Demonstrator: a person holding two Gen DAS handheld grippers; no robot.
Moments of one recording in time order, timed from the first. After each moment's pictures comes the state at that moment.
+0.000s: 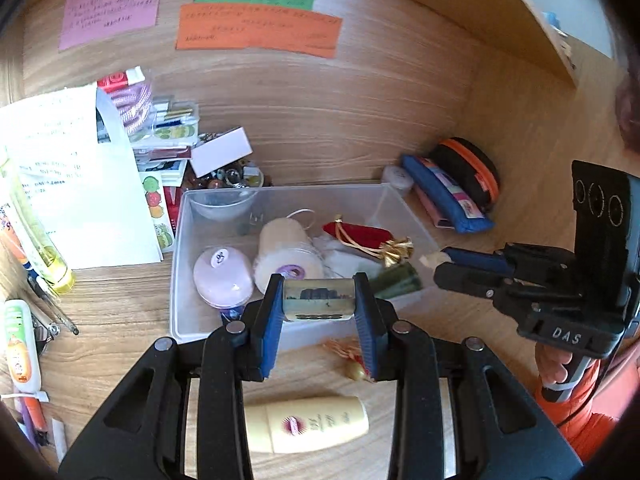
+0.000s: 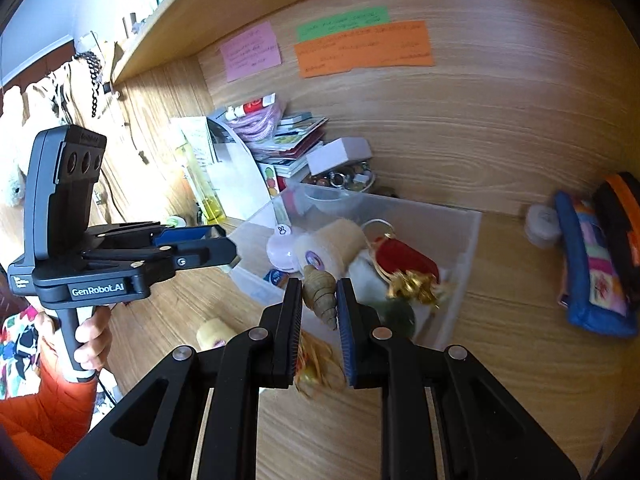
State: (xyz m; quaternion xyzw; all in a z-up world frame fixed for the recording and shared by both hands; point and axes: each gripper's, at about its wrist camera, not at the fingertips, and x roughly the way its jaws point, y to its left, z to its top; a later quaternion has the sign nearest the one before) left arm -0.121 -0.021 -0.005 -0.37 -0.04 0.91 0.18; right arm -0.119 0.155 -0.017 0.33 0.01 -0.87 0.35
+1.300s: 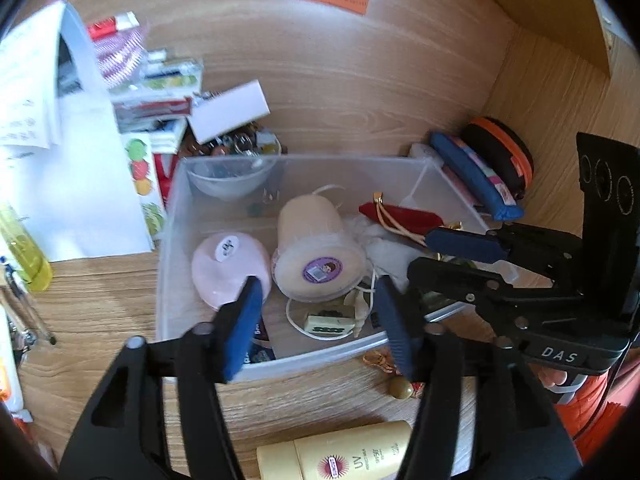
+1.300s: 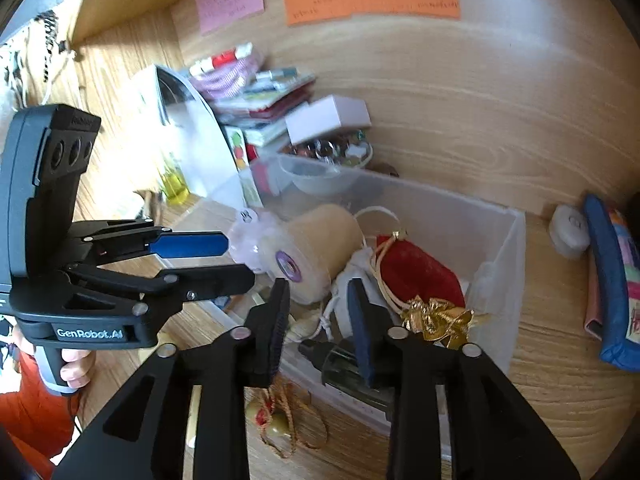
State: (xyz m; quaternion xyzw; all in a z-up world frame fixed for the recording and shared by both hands) left arm -0.161 -0.024 -0.048 -0.39 -0.04 0.90 0.17; right arm -0.168 0.115 -0.053 0.36 0.06 -0.87 0.33
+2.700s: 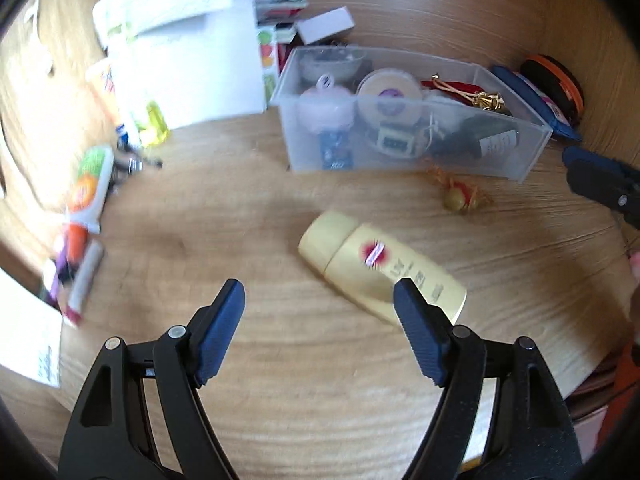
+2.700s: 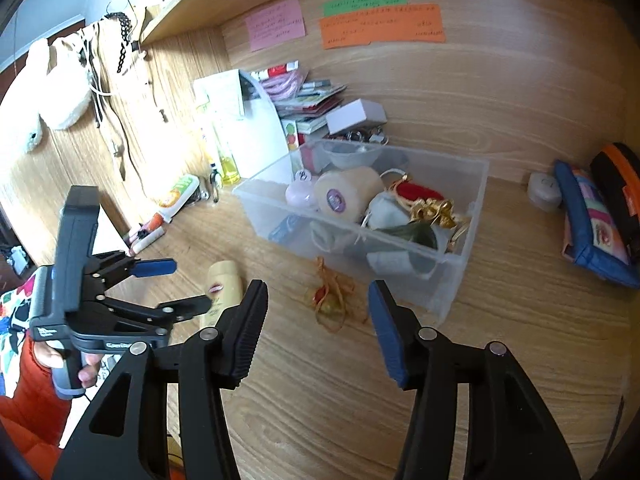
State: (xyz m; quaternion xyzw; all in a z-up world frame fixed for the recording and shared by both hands) left arm -0.026 -0.038 -0.094 -0.45 -0.01 0.89 0.00; right arm -0.059 0.169 -0.048 0.34 0.03 -0.87 0.36
